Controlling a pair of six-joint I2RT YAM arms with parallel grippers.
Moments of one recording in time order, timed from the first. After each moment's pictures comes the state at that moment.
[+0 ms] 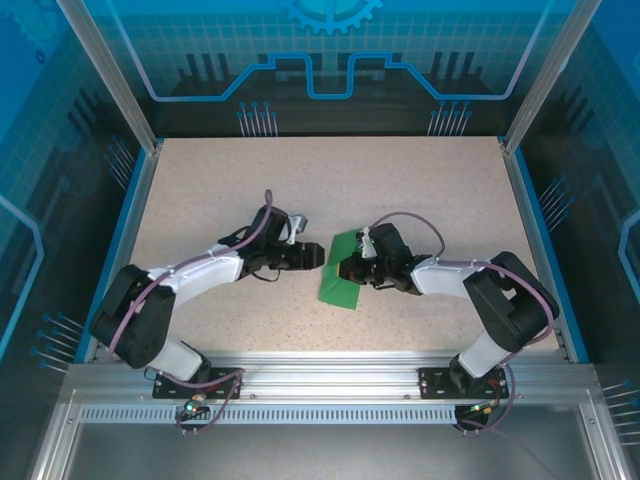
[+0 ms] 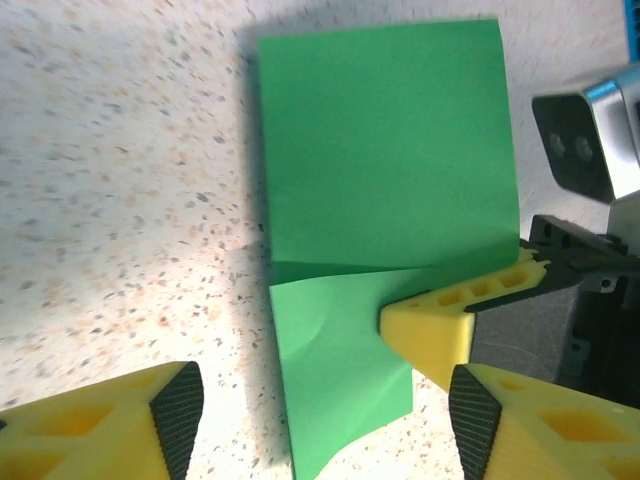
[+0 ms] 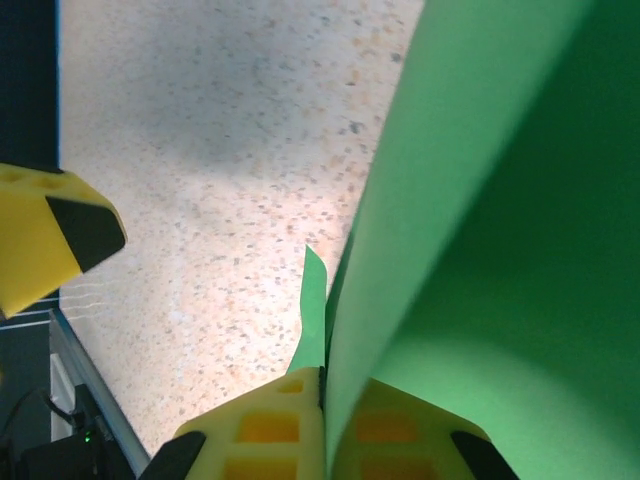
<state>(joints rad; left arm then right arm) -0.49 1.46 0.81 -0.18 0.41 -0.59 0.58 1.58 0.65 0.16 -0.45 0.78</state>
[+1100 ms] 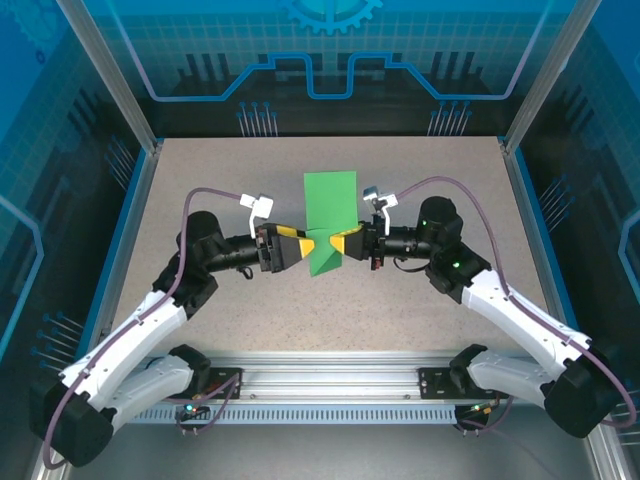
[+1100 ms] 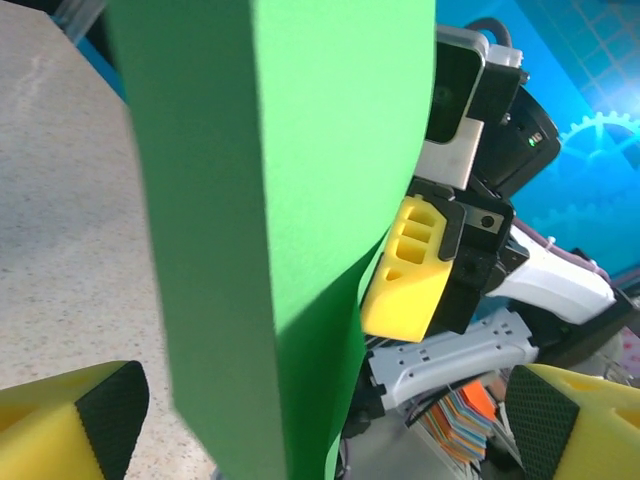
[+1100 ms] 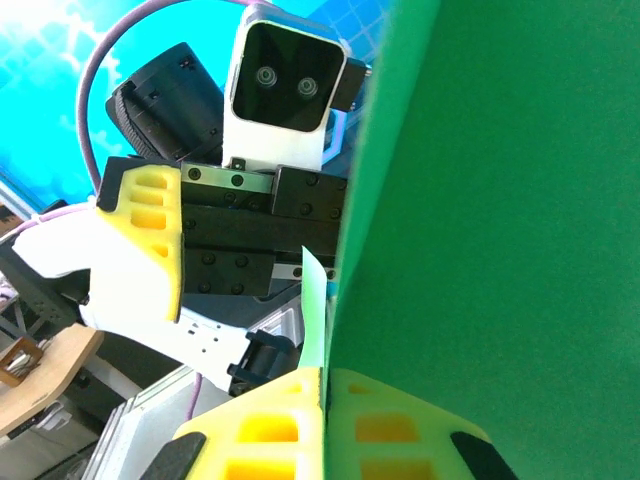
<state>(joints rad) -0.47 0.92 0.72 0.17 0.81 -0.79 0.58 1.07 0.82 0.19 -0.85 0.53</state>
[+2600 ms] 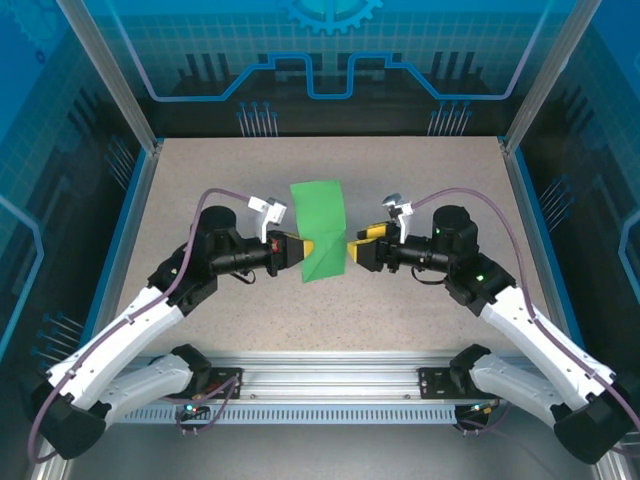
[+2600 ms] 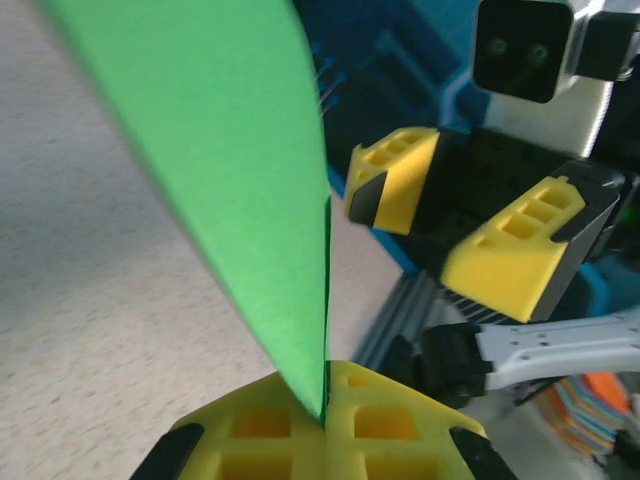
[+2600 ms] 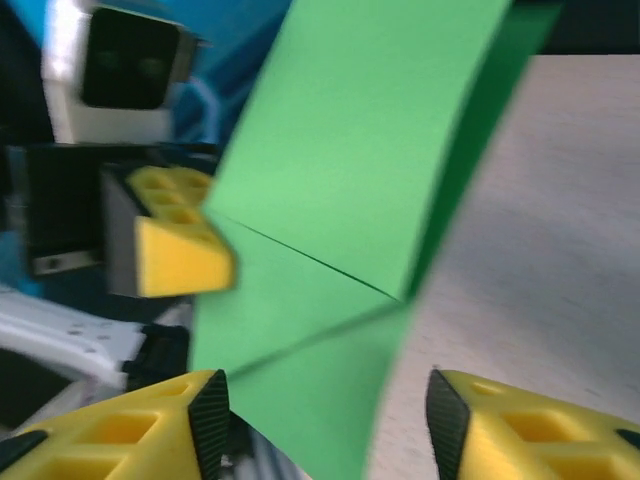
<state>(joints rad) -0.59 0.93 0.88 -0.29 0.51 -0.51 0.54 0.90 0.82 -0.23 -0.57 0.37</state>
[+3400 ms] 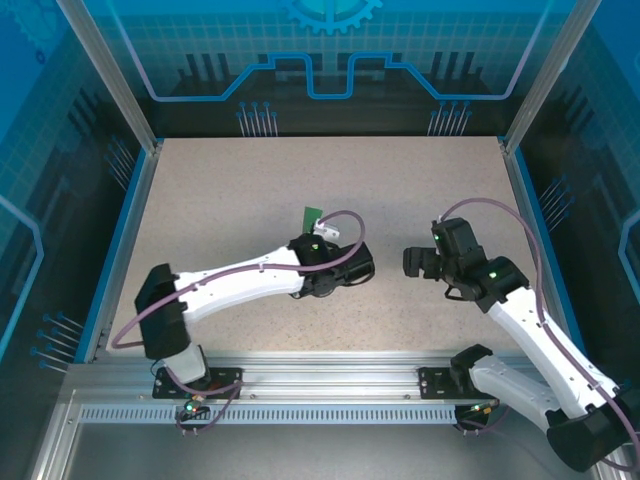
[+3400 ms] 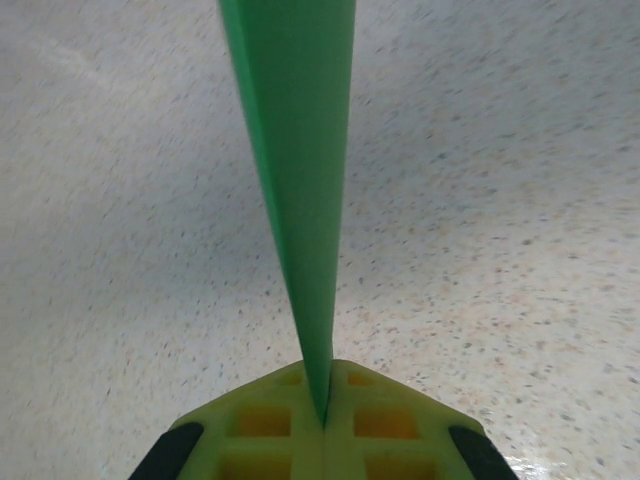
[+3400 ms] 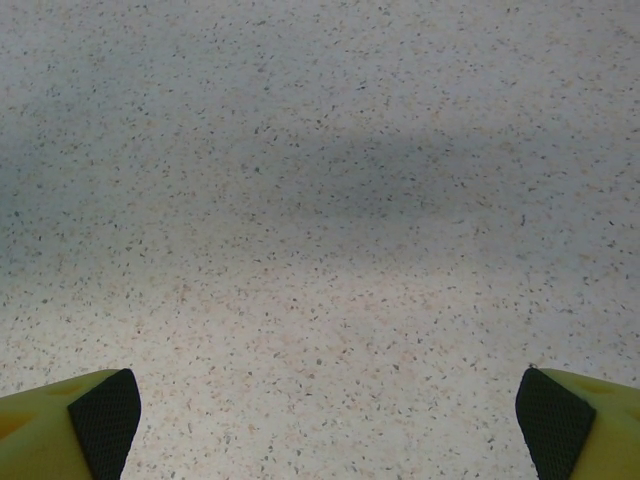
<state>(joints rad) -1.08 1.72 1.50 -1.32 -0.68 -0.88 0.44 0.88 0.87 -0.91 0.24 0.40</state>
